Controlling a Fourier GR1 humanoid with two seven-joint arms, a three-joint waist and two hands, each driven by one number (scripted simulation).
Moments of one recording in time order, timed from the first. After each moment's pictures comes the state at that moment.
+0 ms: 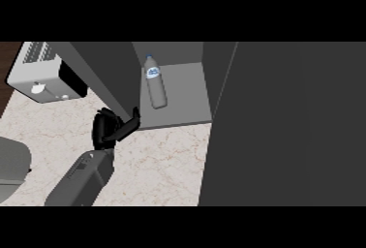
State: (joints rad) left arm -0.48 0.18 -0.24 -0.66 0.56 0.39 -0.66; right arm 0.14 -0.46 -0.39 -2.19 -0.68 0.34 0.17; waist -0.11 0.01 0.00
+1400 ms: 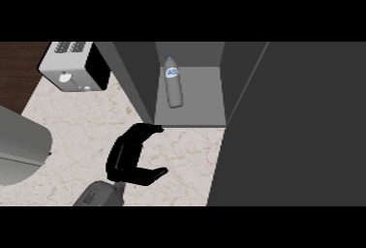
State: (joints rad) left arm -0.20 0.16 -0.43 -1.11 0.59 -0.06 -0.62; right arm 0.26 -0.47 -0.29 -2.35 -0.73 0.35 0.26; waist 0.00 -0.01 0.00
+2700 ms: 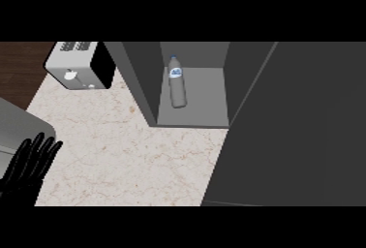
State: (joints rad) left arm 0.26 0.63 -0.22 -1.63 0.68 -0.17 -0.61; right arm -0.12 -0.37 0.45 -2.33 -0.63 0.03 0.43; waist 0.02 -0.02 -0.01
